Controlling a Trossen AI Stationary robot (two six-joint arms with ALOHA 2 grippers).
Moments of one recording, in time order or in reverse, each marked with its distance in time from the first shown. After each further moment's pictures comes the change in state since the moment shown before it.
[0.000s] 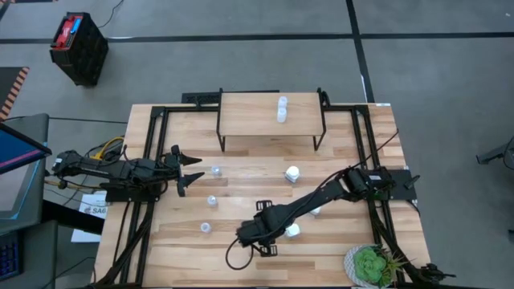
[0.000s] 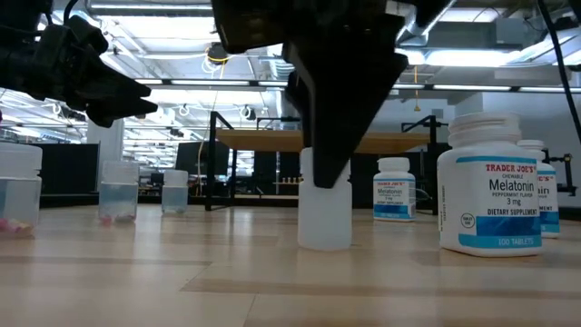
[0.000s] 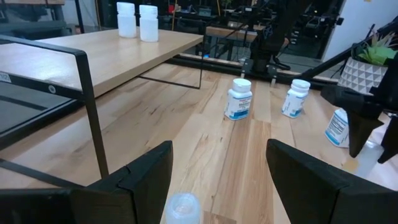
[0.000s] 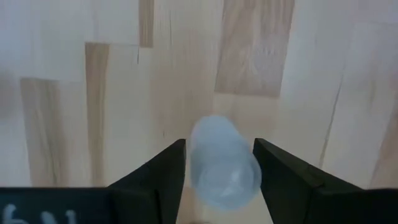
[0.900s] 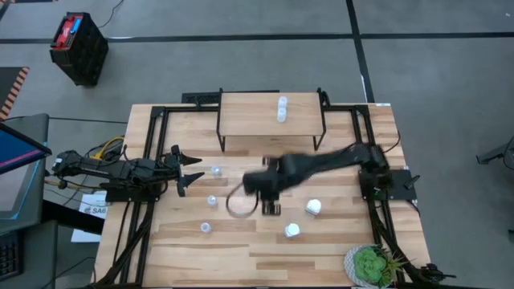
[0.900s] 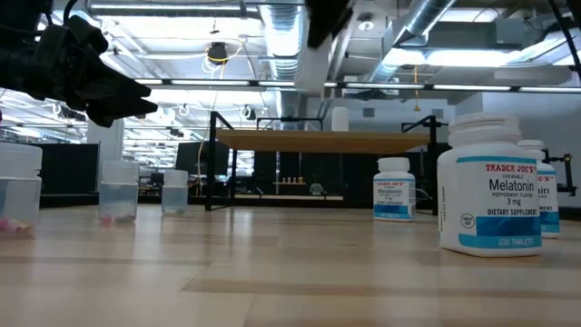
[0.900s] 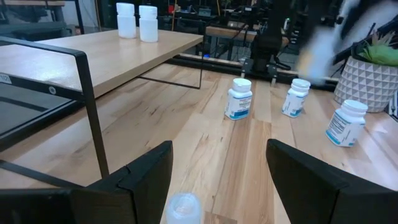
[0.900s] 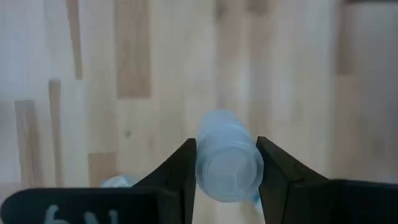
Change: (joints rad) left arm 0.000 0.000 0.000 0.000 0.000 0.005; right arm -0.222 -0.307 0.064 -0.195 0.071 -0.132
